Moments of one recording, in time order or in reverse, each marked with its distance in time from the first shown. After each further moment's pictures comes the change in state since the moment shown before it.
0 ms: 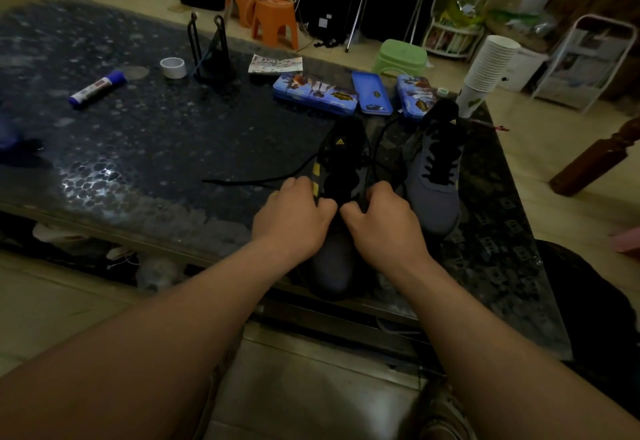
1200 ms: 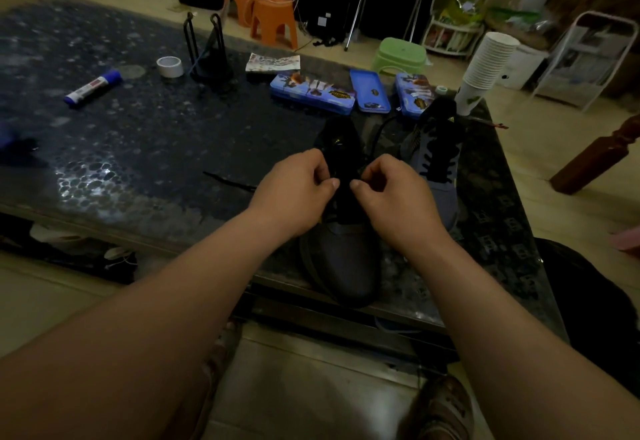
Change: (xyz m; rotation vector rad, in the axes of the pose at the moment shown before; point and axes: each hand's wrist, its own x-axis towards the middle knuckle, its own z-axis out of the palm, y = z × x) left_hand 0.014 0.013 -0.025 -0.099 0.067 0.228; right_hand 0.024 0.012 -0.020 0.053 0.099 -0.189
